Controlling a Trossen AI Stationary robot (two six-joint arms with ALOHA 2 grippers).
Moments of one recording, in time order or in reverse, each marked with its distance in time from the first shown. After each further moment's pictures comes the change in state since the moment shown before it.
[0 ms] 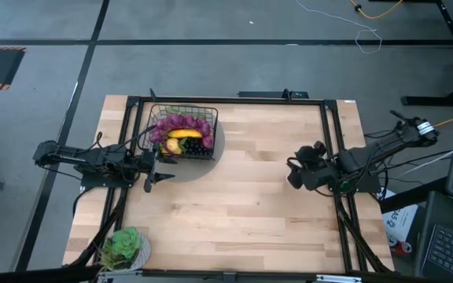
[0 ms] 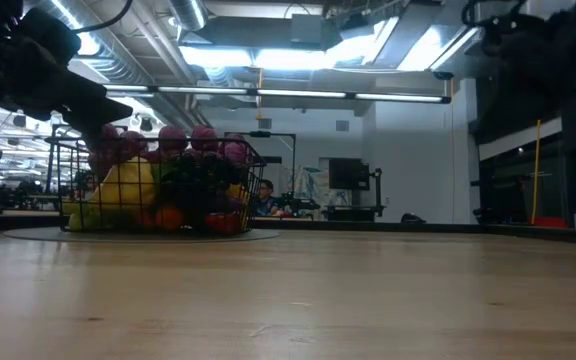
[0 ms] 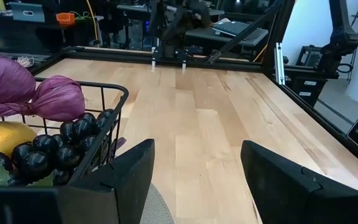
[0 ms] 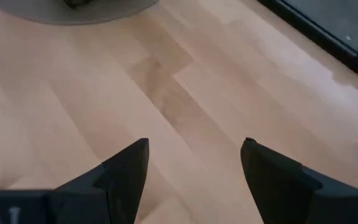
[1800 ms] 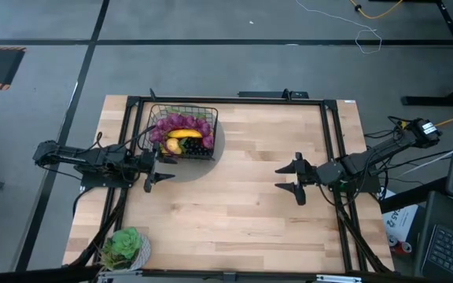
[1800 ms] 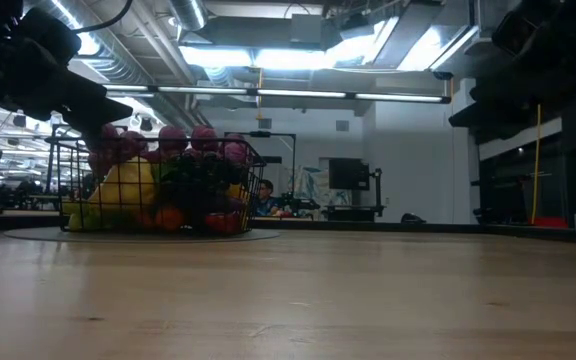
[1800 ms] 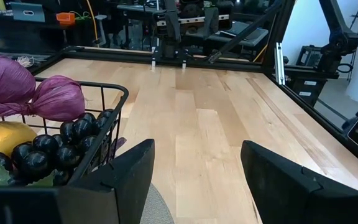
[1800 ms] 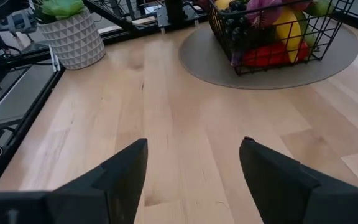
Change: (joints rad) left arm 0.000 0.000 0.000 0.000 0.000 0.000; right arm 0.000 -0.180 -0.416 1.017 -0.317 -0.543
